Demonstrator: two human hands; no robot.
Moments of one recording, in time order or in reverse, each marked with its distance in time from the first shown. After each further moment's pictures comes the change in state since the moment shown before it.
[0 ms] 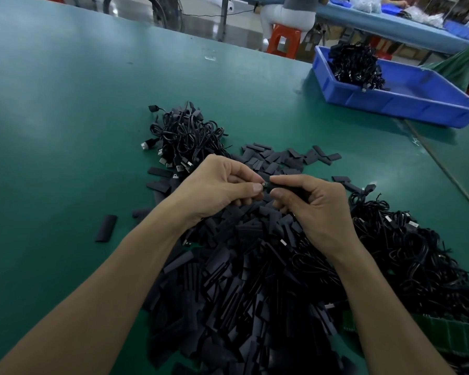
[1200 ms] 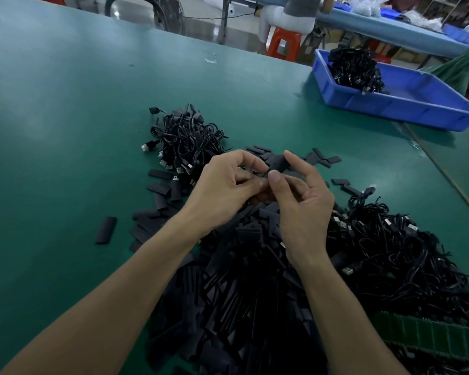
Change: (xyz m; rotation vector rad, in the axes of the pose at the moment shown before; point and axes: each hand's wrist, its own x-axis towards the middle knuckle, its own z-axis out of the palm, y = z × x) left_hand -0.003 0.003 0.018 0.035 0.170 0.200; right_hand 0.001 -0.008 0.045 0.293 0.397 0.104
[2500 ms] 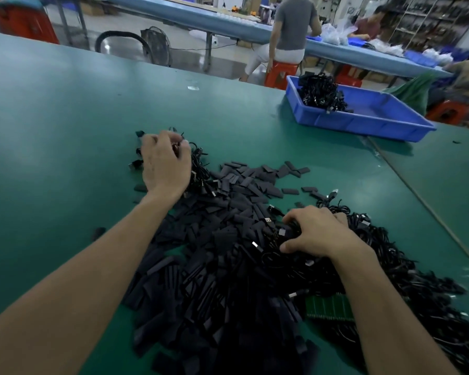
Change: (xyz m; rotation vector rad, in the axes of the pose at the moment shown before) left_hand 0.056 -0.022 -0.033 0.583 0.656 -0.066; right_hand 0.025 -0.041 -0.094 -1.513 -0.706 0.350
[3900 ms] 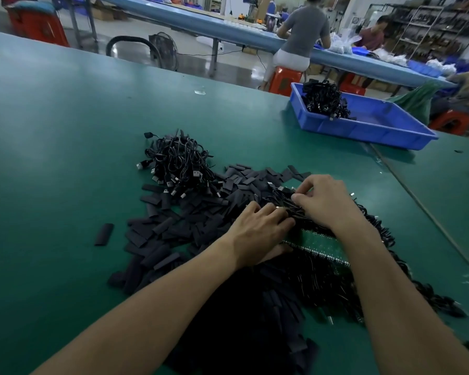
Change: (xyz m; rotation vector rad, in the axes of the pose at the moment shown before) left_hand -0.121 0.038 0.052 0.460 -0.532 1.131; right_hand 0.017 0.002 -0.028 0.382 0.385 -0.011
